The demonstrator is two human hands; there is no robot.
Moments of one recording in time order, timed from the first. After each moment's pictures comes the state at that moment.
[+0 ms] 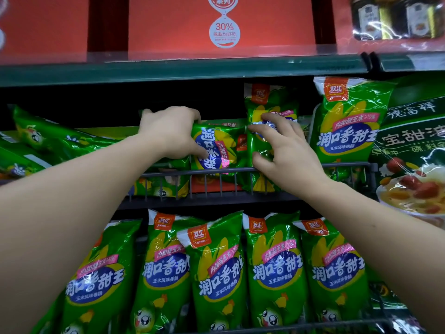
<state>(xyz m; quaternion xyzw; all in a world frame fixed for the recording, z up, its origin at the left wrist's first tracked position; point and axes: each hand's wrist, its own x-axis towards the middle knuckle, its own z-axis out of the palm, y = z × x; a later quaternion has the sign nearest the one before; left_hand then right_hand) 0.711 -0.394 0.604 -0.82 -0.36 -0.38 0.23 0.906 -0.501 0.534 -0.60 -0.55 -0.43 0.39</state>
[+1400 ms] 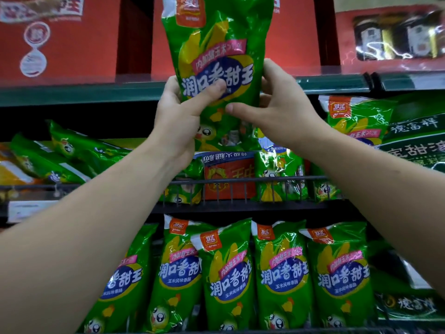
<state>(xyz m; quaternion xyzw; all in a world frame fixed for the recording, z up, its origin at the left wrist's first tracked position) 0.694 -0.450 0.593 -0.63 0.13 -0.62 -0.45 0.831 -0.542 0.604 -0.38 -0.70 -0.22 0.56</state>
